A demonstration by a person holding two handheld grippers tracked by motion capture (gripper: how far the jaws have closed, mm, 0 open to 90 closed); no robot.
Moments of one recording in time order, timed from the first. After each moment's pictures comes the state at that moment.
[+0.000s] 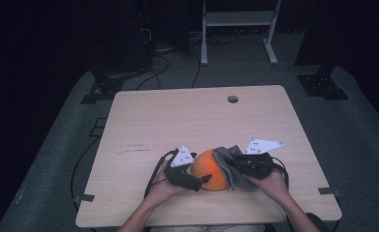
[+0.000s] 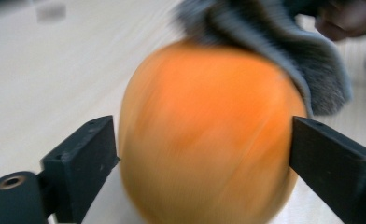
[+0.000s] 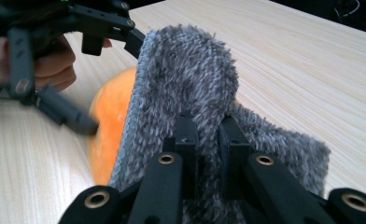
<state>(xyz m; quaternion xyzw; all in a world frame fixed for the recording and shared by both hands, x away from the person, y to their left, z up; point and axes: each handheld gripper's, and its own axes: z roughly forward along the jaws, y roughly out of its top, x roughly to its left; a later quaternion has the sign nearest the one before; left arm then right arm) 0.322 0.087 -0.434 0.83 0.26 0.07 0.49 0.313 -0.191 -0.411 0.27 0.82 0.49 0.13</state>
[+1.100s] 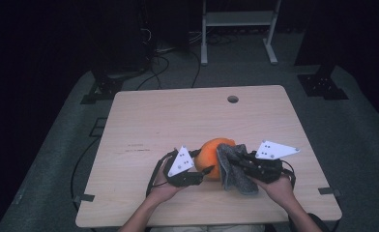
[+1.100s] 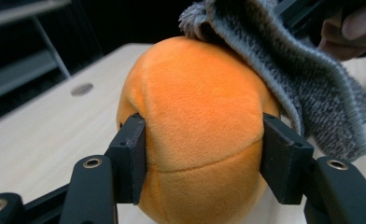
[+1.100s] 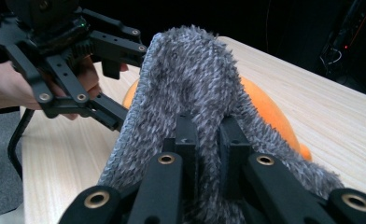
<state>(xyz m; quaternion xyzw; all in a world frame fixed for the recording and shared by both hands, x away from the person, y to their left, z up) 0.291 0.080 -0.412 0.81 0.13 0.23 0.53 0.284 -0.198 -0.383 0.24 0.79 0.54 0.17</state>
